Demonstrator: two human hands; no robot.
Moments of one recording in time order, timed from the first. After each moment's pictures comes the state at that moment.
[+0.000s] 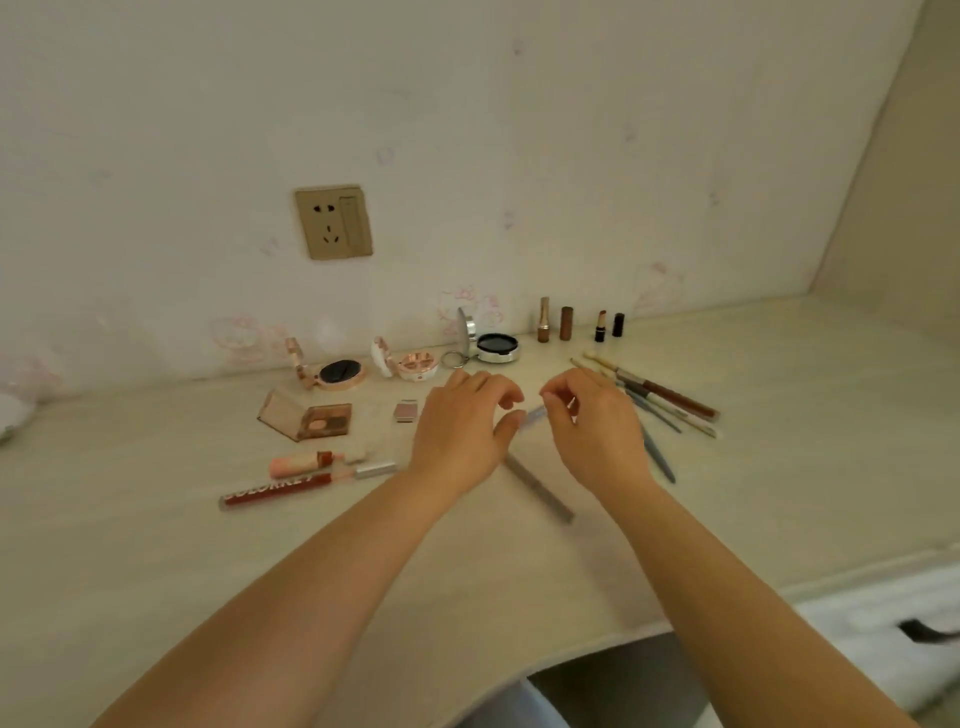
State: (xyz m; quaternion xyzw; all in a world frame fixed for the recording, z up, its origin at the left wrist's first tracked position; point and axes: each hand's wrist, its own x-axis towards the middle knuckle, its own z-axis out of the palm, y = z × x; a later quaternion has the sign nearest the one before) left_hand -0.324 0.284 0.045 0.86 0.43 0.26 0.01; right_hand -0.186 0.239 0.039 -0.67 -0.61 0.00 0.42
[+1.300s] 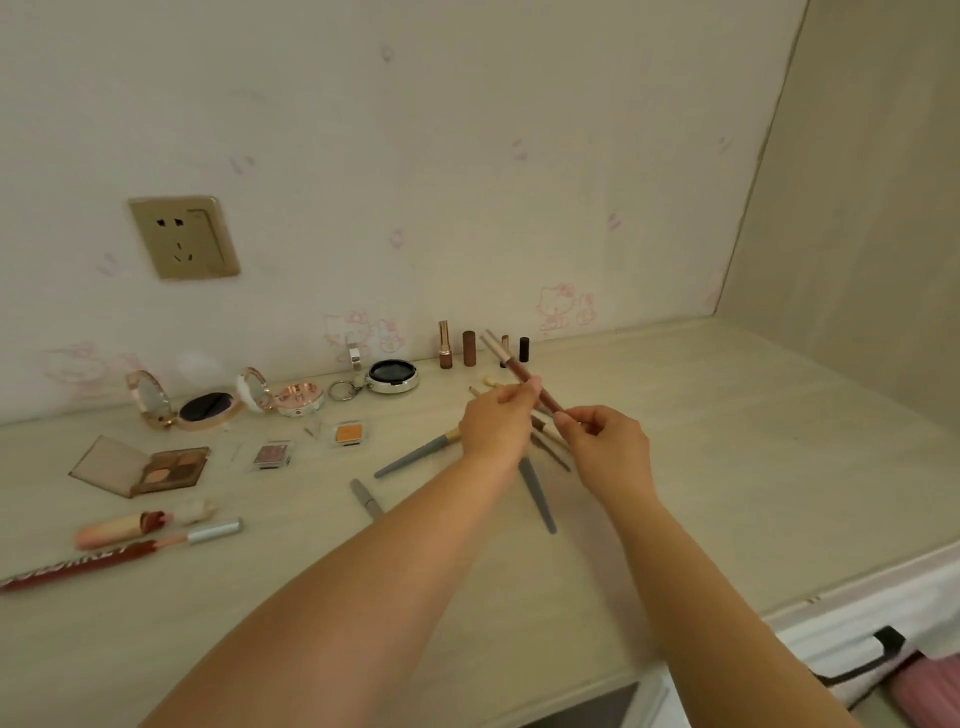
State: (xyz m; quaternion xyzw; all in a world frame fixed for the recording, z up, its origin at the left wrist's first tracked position) left_hand -0.131 0.297 0.044 0.60 0.50 0.40 0.48; right_hand -0.040 0.241 0.026 -0.73 -0.39 0.19 0.53
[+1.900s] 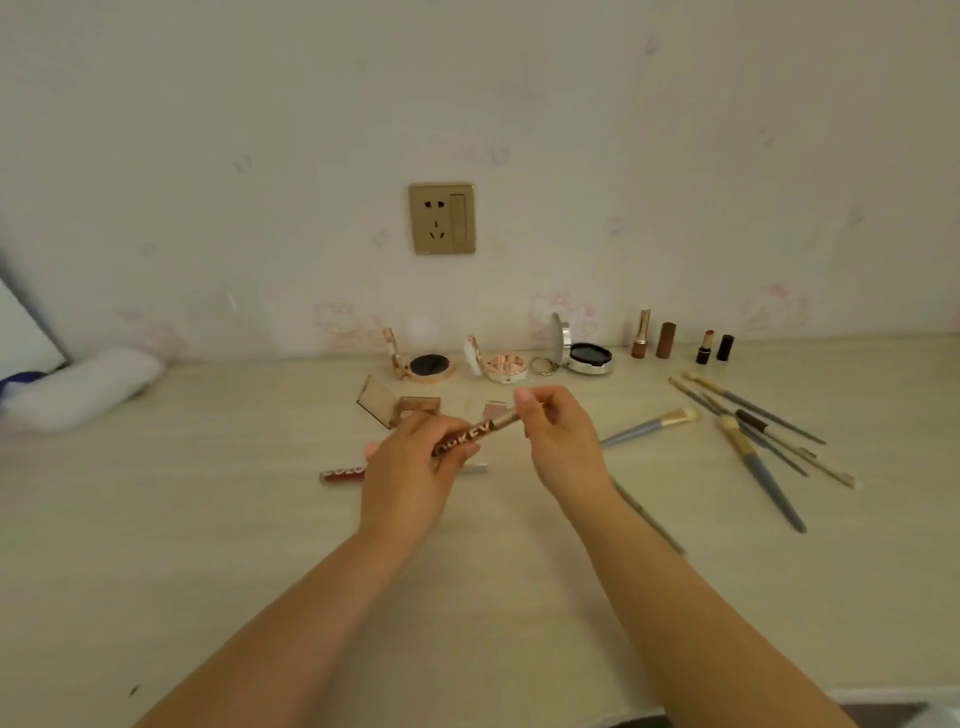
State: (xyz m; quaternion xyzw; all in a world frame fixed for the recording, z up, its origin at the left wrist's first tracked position) left_hand -0.429 0.269 0.022 0.73 0.54 0.40 0.07; right_hand -0.280 0.277 0.033 -0.55 -0.52 0.32 0.56
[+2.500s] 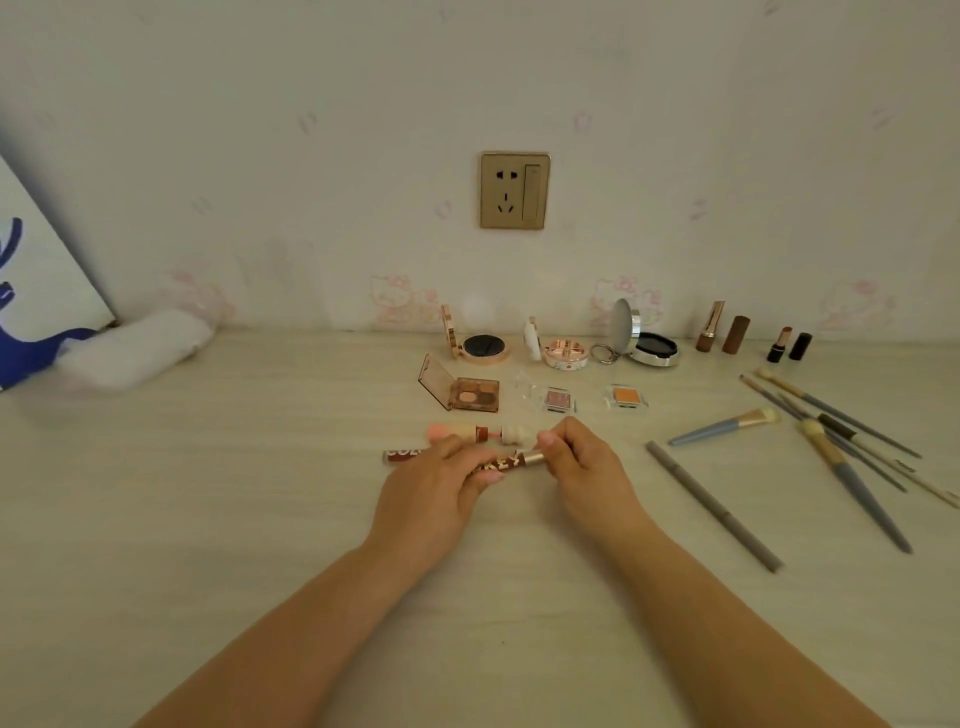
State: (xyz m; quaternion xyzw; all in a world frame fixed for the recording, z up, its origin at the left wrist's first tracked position) left_hand -0.488 0.259 0.002 0.80 0.53 0.29 0.05; right_hand -0.319 0.275 -0.002 -0.55 -0.64 0.30 0.45
